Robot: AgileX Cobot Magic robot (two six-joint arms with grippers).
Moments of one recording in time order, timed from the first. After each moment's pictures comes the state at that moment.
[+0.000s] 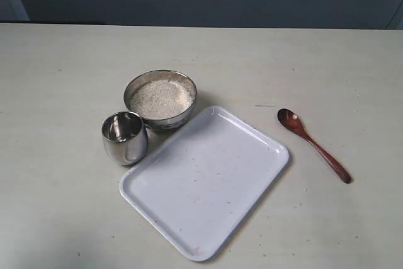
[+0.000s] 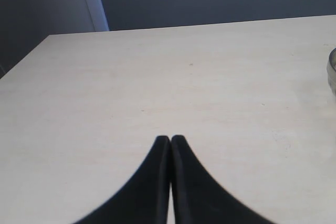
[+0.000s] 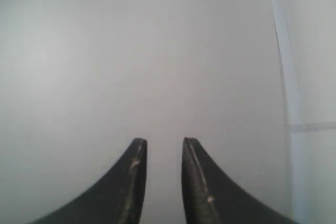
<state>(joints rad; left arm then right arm) -0.06 0.05 0.00 0.07 0.30 0.02 0.06 0.22 -0.57 -0.10 0.05 0.22</state>
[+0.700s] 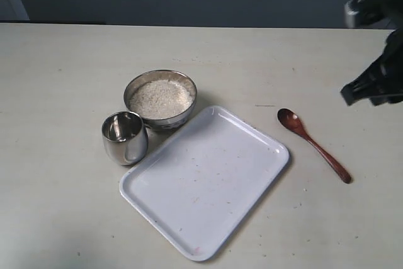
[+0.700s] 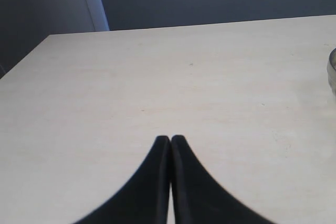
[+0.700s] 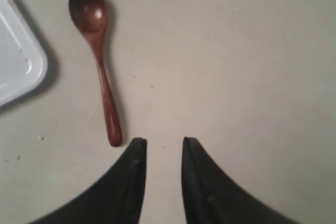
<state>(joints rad) -0.06 0.05 0.00 0.07 0.30 0.02 0.42 1.36 -0.99 -0.24 0.96 -0.02</state>
